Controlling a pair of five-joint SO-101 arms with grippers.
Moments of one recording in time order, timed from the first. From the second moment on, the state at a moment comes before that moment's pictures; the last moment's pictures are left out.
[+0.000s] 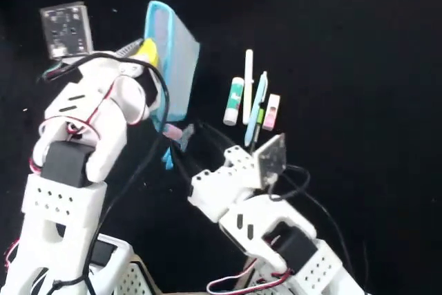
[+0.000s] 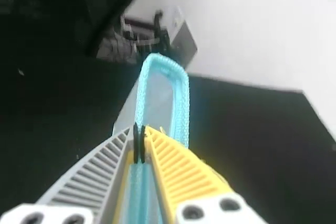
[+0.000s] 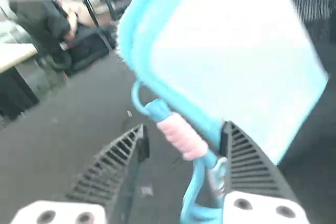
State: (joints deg) left arm 9.6 -48.1 23.3 47.1 21.1; right arm -43.3 -97.0 86.4 26.2 -20.3
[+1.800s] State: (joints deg) left arm 11.8 -47.9 29.1 42.6 26.2; right arm -43.9 -80.2 86.5 13.7 -17.8
